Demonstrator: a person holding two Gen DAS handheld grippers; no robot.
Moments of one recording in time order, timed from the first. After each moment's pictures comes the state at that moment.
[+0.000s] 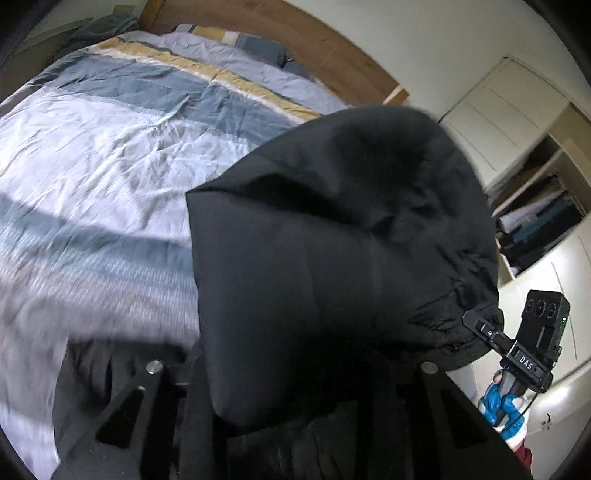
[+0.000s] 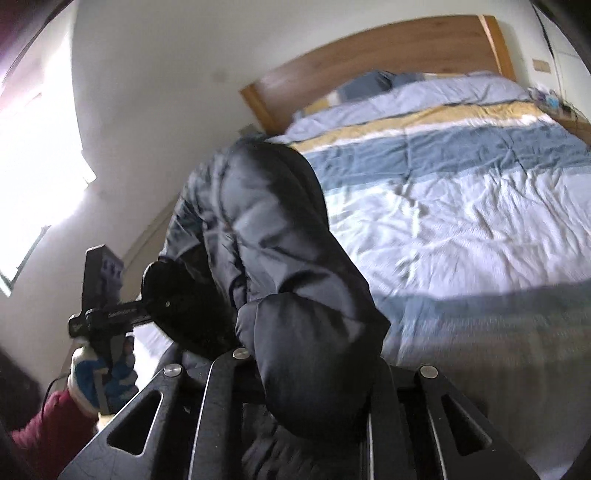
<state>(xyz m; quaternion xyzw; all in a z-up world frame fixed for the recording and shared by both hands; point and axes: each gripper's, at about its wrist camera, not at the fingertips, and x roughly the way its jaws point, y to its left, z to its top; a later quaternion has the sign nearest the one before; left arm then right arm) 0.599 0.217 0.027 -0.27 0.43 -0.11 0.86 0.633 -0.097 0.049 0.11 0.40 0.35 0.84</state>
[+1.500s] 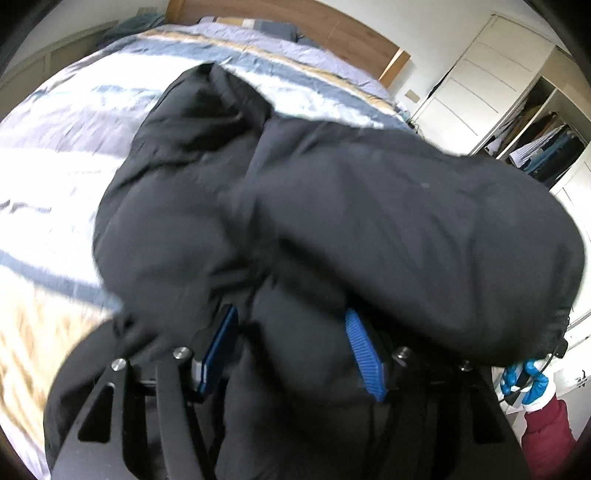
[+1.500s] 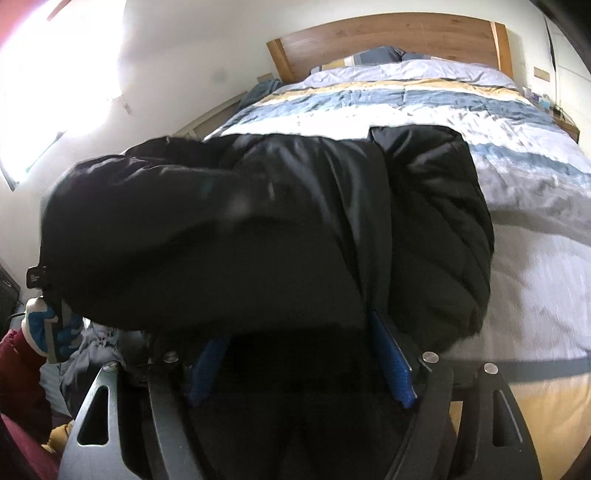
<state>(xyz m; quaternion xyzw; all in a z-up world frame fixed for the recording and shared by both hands) 0.236 0.190 -0.026 -0.20 0.47 -0.06 0.86 0.356 -0.167 -0.034 0.01 0.44 0.34 0.83</state>
